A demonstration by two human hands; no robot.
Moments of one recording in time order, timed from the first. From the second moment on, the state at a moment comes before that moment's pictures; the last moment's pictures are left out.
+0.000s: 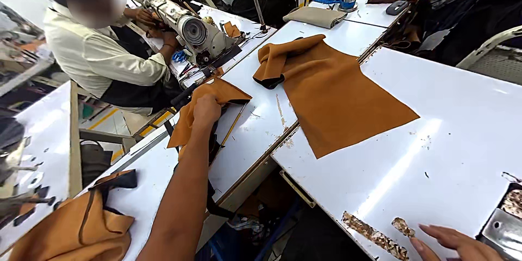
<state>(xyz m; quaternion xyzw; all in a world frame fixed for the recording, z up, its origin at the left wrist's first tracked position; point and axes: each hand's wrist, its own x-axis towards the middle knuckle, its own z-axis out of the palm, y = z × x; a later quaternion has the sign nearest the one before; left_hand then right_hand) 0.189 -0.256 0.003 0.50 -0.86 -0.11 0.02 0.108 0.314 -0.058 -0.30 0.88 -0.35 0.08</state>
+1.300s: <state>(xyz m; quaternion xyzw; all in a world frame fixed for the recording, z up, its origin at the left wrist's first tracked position) 0.312 -0.174 -0.099 0.22 -0.95 -0.11 0.18 0.138 0.069 -0.111 -0.62 0.73 -0.29 0.00</state>
